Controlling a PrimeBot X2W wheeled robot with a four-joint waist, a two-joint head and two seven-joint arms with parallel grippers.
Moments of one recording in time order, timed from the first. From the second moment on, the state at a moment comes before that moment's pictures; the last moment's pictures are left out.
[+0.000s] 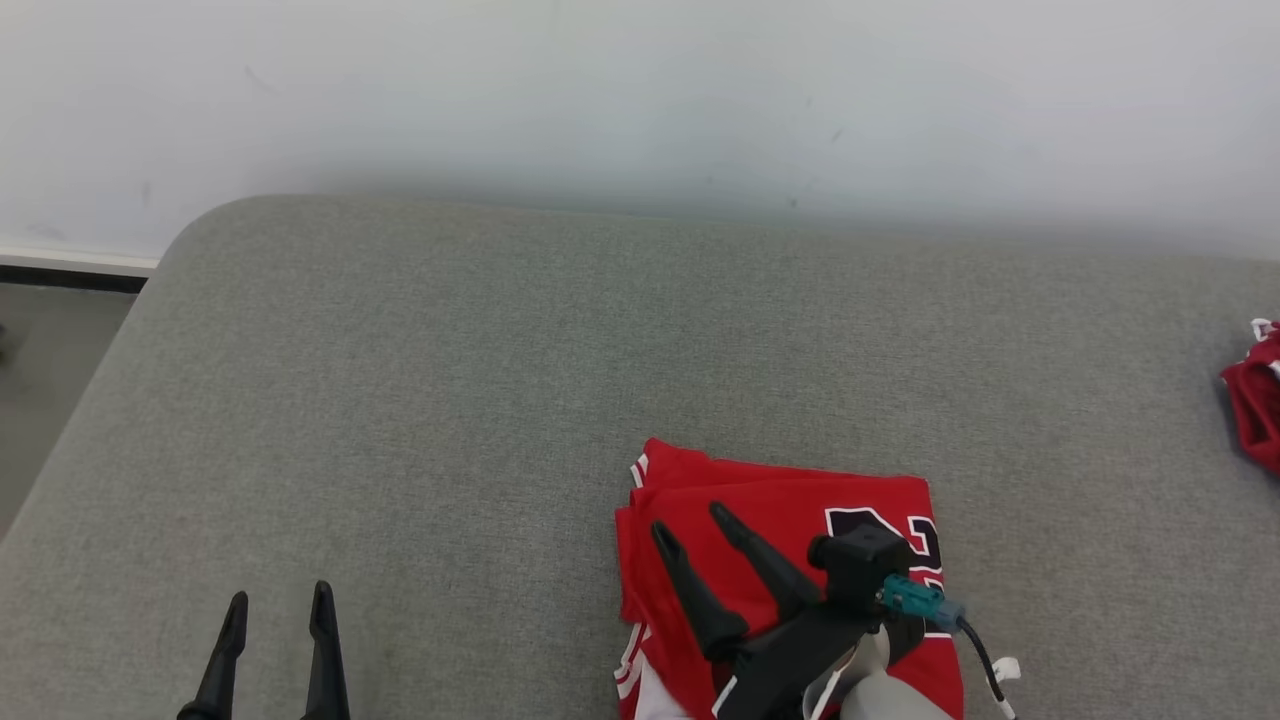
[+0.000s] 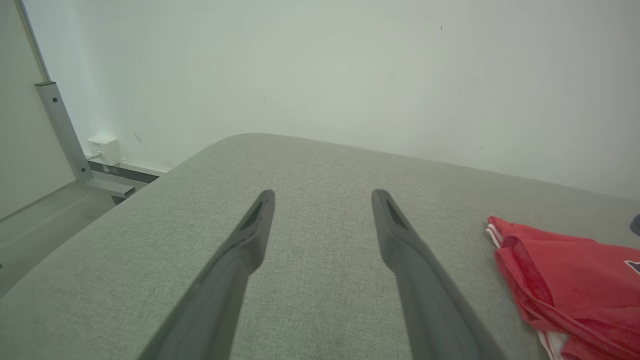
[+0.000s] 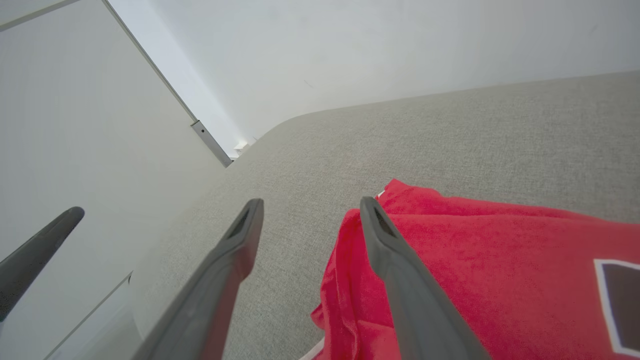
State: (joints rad) left arm 0.06 0.05 0.08 0.10 -0.20 -0.13 -0.26; right arm -0.37 -0.05 0.63 0.53 0.63 0.13 -0.22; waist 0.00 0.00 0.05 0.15
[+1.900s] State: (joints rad) left arm 0.10 0.05 0.06 0.08 -0.14 -0.13 -0.26; right arm 0.04 -0.07 0.04 0.11 0.27 0.13 -0.26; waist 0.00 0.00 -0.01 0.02
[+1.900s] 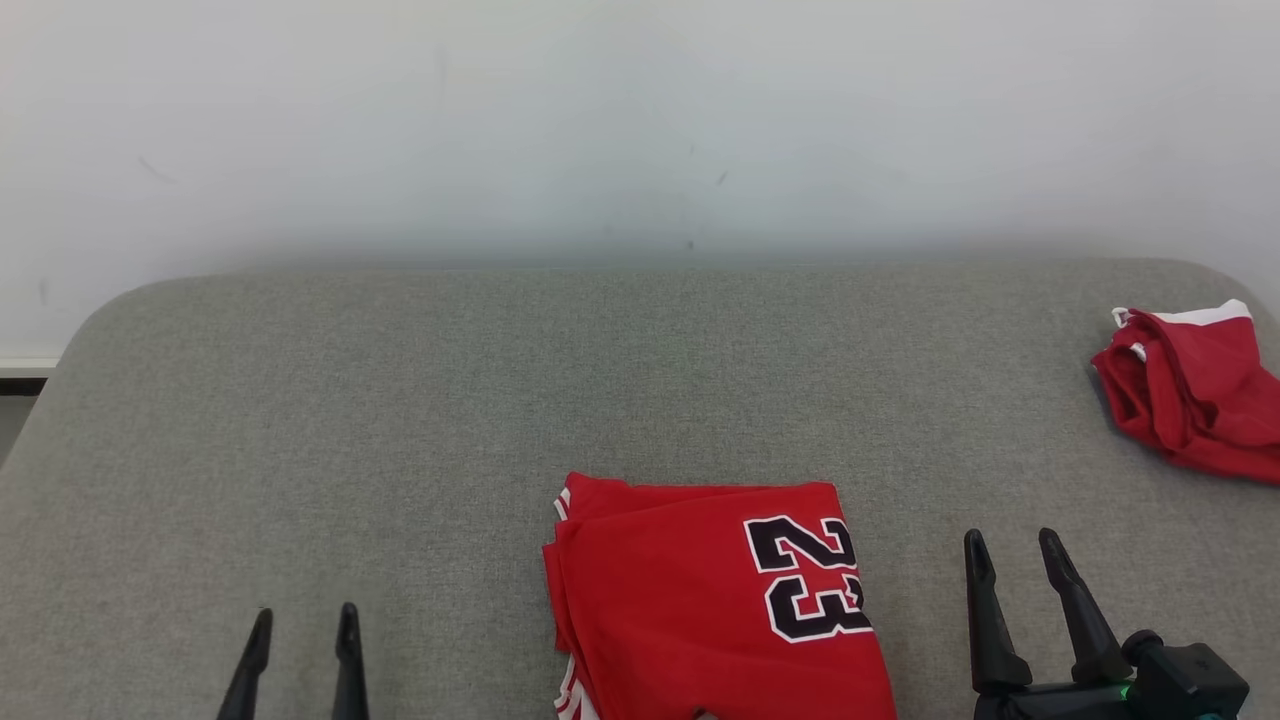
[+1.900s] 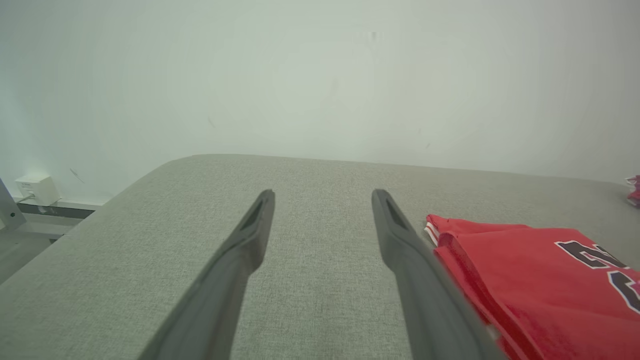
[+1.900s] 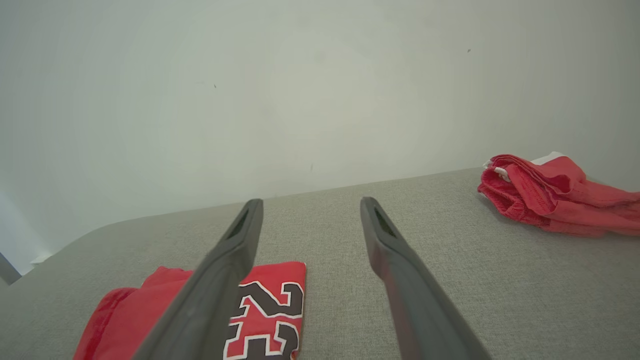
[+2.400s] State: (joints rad) left arm -0.09 0.14 -0.13 0.28 -0.21 -0.13 -0.26; right arm 0.03 -0.07 0.06 0.15 0.25 0.13 -0.26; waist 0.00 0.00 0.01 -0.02
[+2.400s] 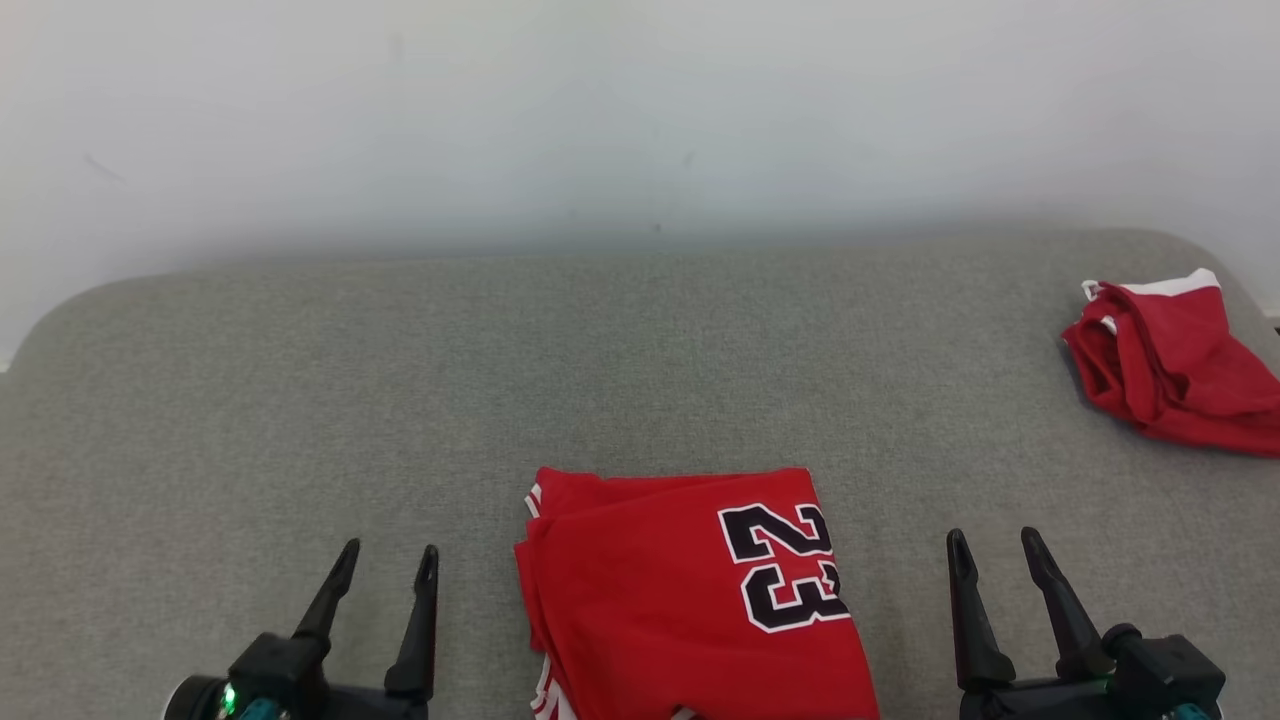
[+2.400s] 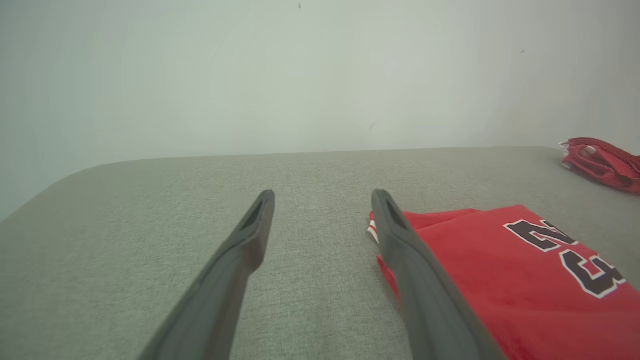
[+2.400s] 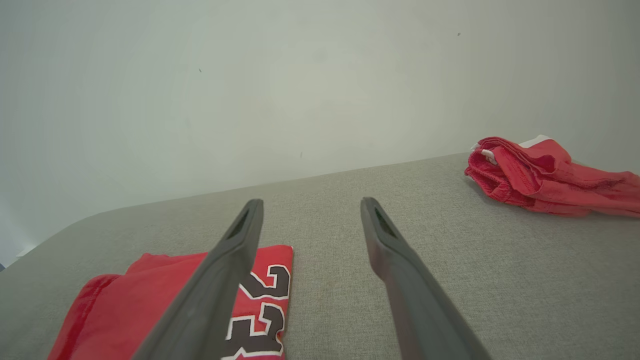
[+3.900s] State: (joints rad) left arm -0.48 0.24 -0.47 0.72 -0.41 -0.13 -0.26; right arm -0.06 -0.05 0.05 0.15 0.24 0.13 -0.26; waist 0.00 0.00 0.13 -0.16
